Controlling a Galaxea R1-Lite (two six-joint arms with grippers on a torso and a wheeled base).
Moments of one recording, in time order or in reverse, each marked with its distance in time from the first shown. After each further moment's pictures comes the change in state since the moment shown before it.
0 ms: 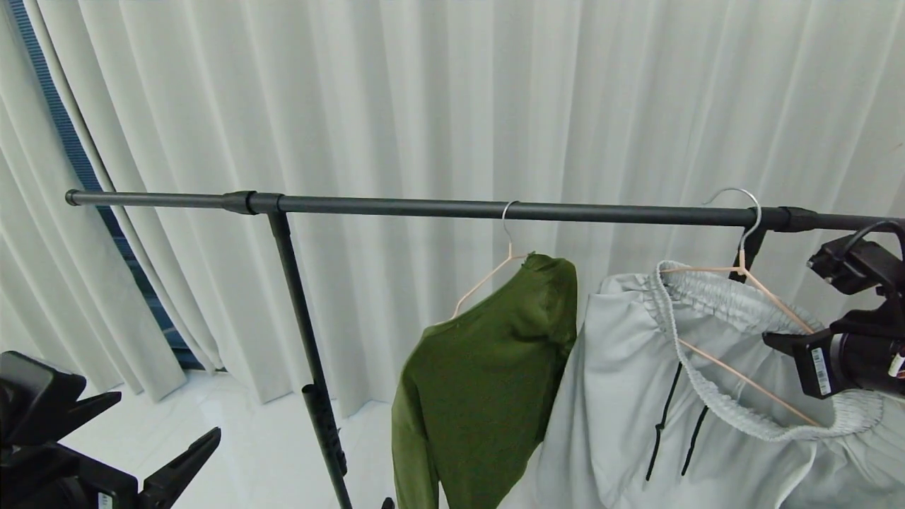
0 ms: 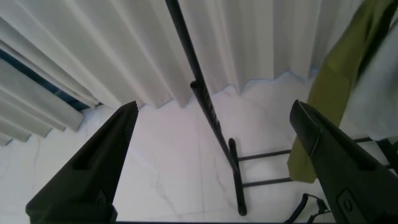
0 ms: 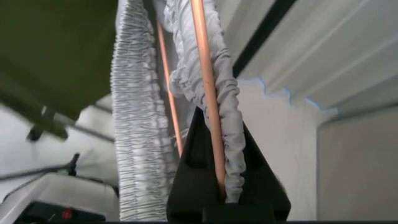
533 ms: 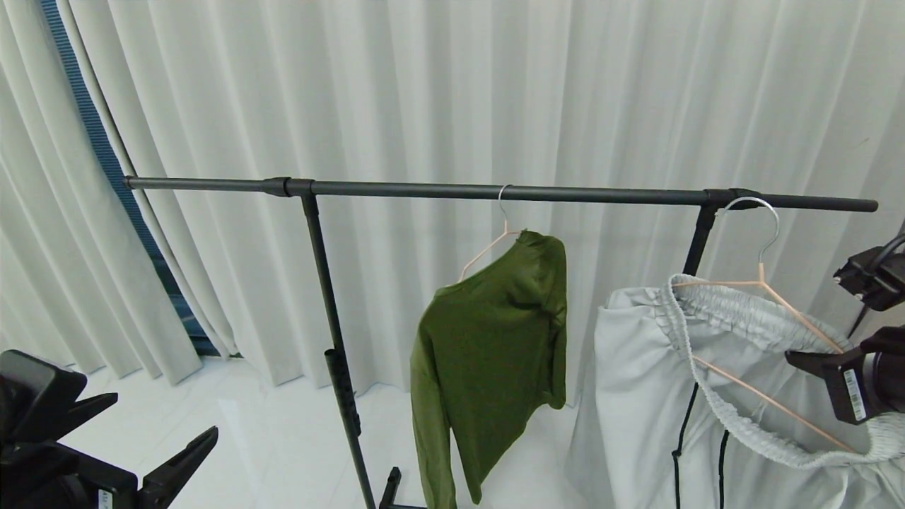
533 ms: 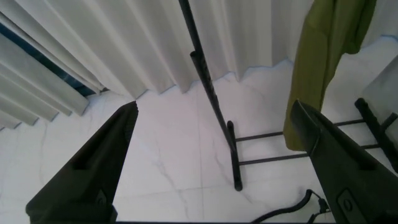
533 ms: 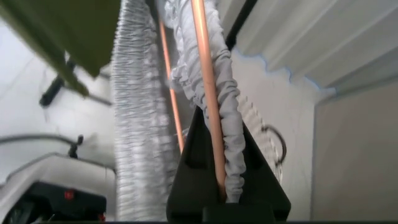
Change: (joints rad) left arm 0.027 0.003 0.001 0.000 0.000 -0.001; right arm 0.000 -0.089 0.003 0.124 0.001 -0.020
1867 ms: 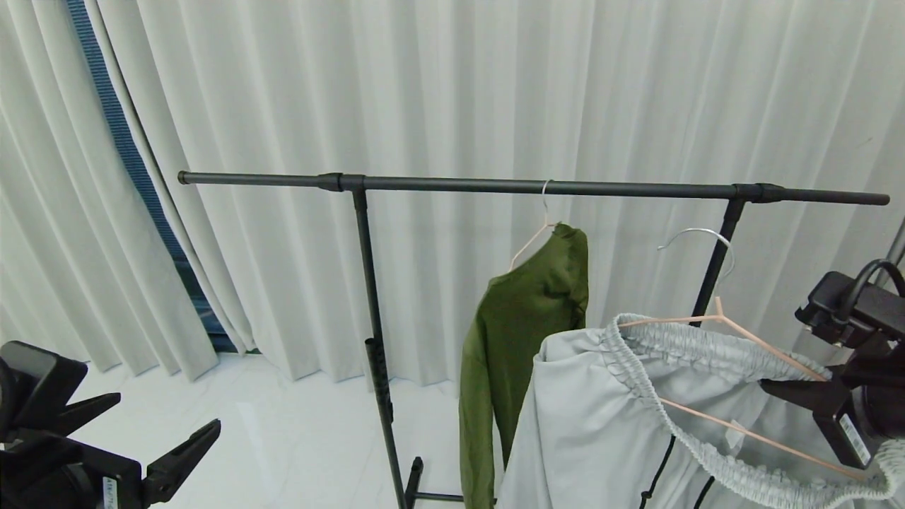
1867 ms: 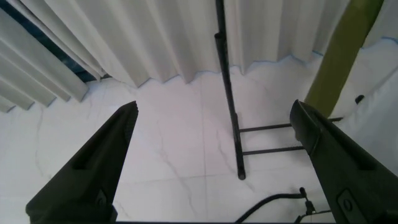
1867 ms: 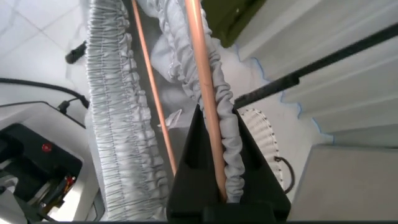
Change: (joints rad) left arm 0.002 0.032 -0.014 0.001 0.005 -0.064; right arm 0.154 -0.025 -0.033 0.146 0.020 -0.207
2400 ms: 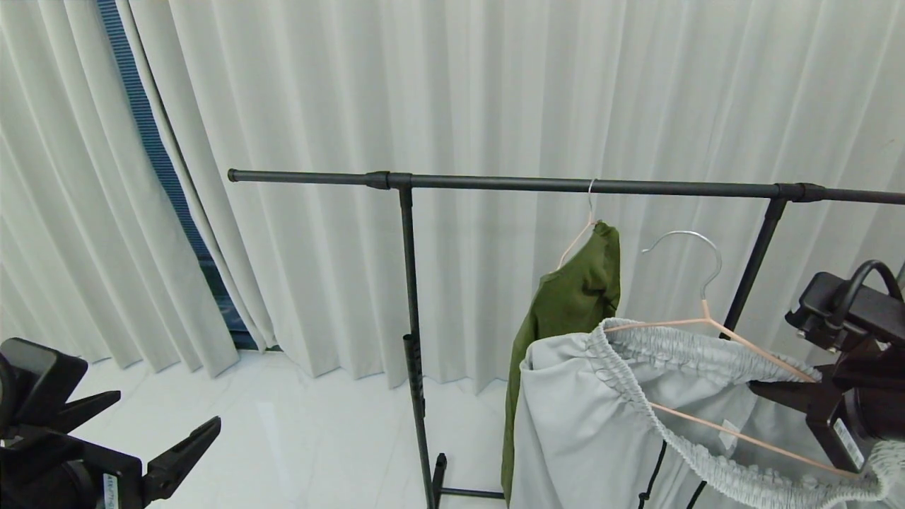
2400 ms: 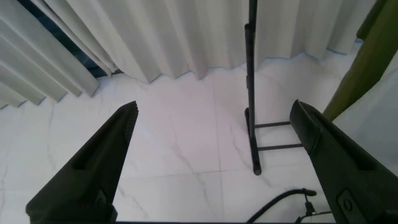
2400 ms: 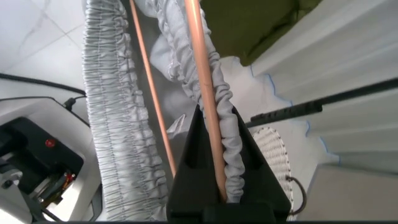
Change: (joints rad) left arm 0.003 0.004 -0.005 -0.001 0.001 -0.001; right arm 0.059 0.005 -0.014 0.001 0.002 -0.011
